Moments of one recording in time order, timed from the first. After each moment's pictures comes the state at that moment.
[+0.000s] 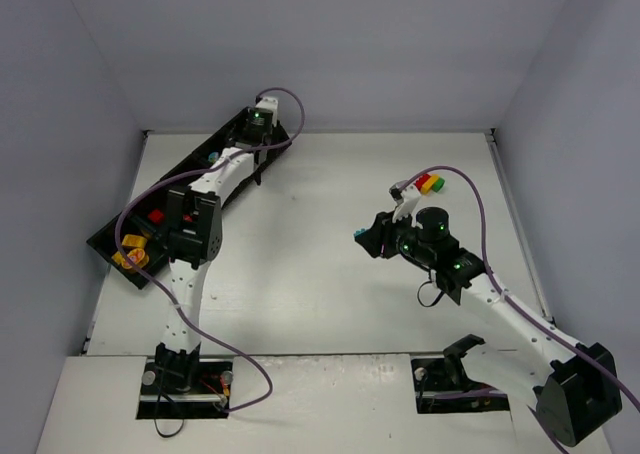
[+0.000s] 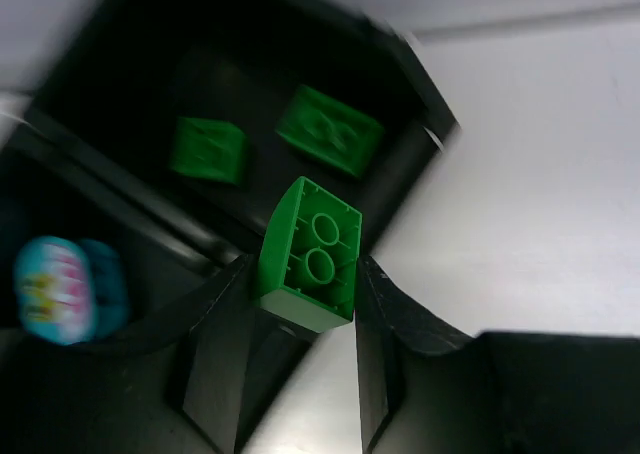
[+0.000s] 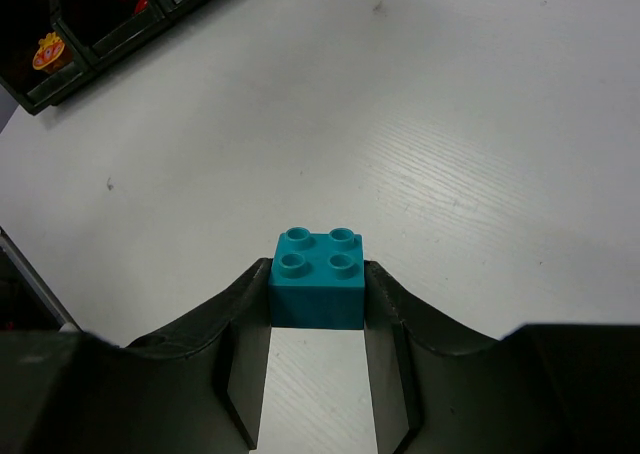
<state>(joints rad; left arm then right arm) -0.30 2.30 1.96 -0.26 -0.20 -0.07 0.49 0.99 0.60 0.00 -0.29 0.31</state>
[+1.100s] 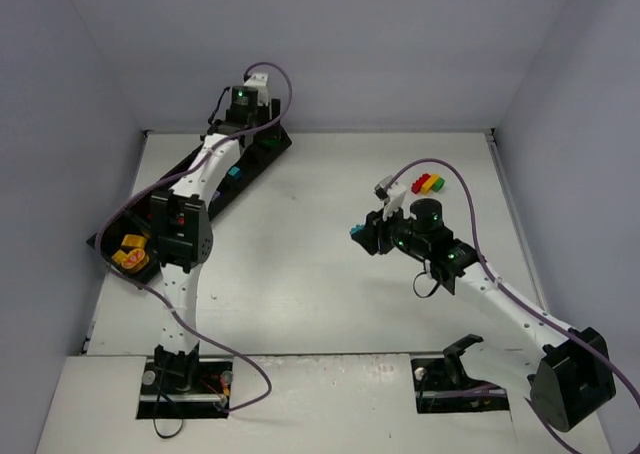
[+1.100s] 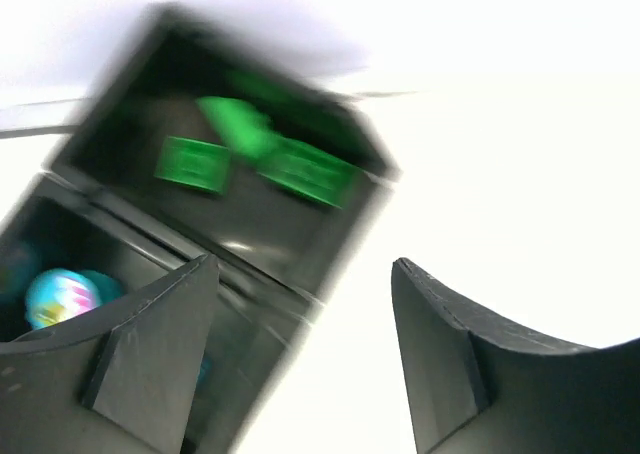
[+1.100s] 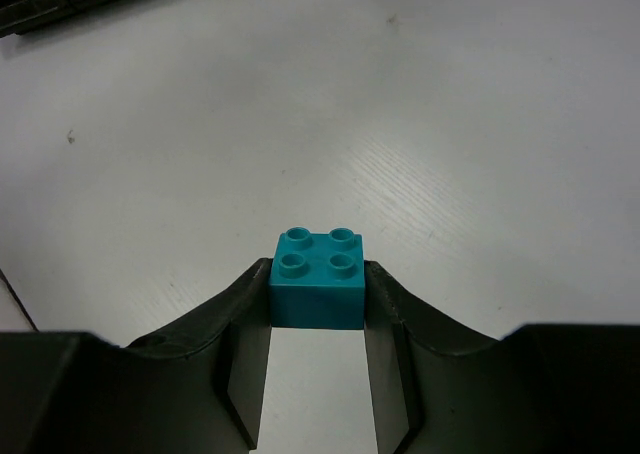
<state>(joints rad) -0.25 2.29 2.12 -0.35 -0.09 -0.11 0.49 1.07 0.65 -0.02 -0.35 0.12</state>
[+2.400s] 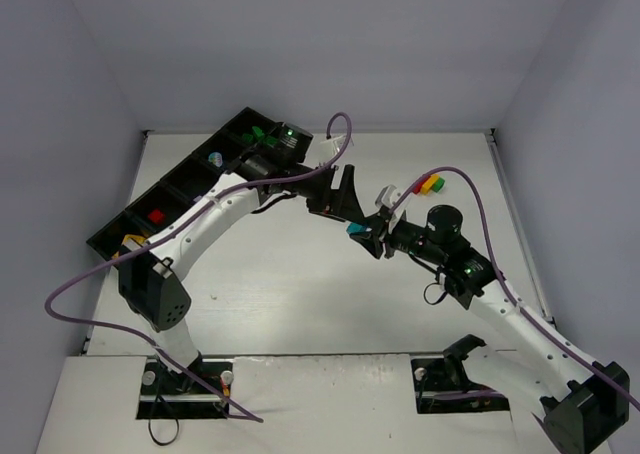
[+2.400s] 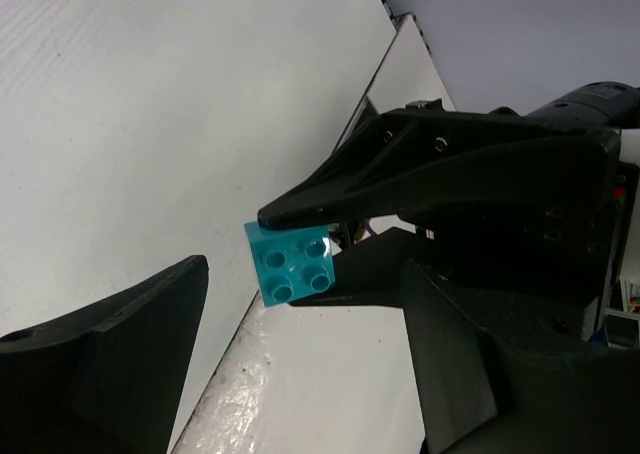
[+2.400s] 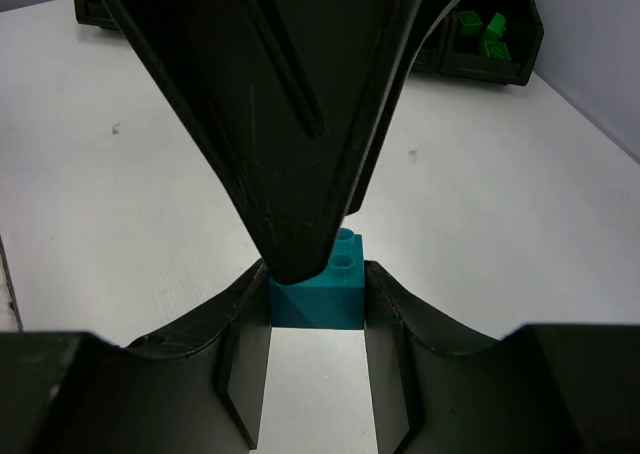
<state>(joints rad) -0.64 1.73 1.73 -0.73 0.79 -0.44 0.53 0.90 0.67 0.03 -0.50 -0.19</state>
